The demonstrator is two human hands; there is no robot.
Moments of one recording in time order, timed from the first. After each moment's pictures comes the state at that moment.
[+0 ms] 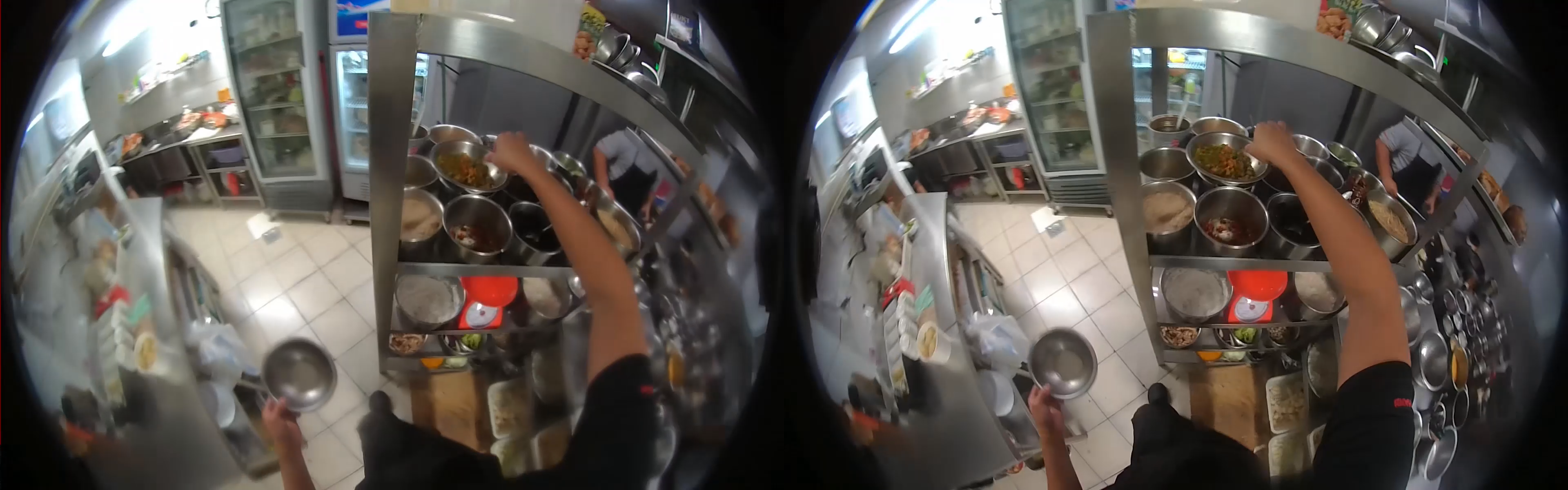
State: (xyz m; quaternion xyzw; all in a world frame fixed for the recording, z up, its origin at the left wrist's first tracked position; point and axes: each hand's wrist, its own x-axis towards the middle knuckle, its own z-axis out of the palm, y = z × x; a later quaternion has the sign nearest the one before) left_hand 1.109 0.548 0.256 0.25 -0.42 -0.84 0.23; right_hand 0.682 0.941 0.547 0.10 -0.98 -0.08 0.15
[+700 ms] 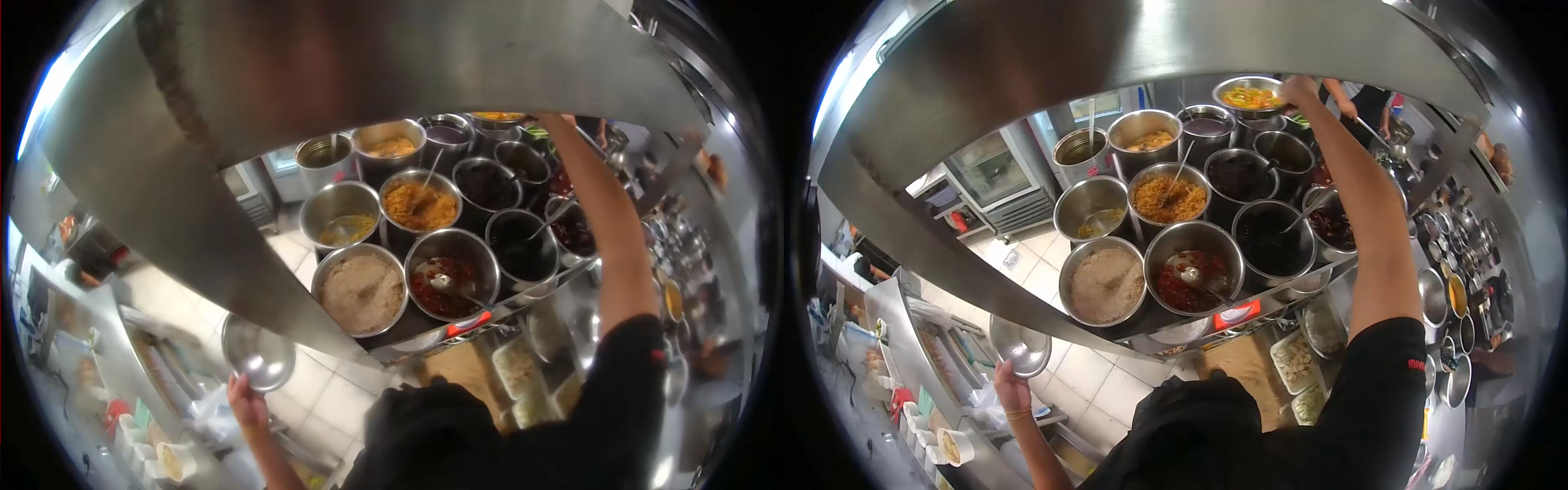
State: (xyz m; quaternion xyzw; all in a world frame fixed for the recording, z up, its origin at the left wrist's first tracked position) left_hand 0.881 0.490 0.331 0.13 -0.43 -0.89 0.10; right_hand 0.557 1.157 0.564 -0.18 -0.81 0.47 0.29
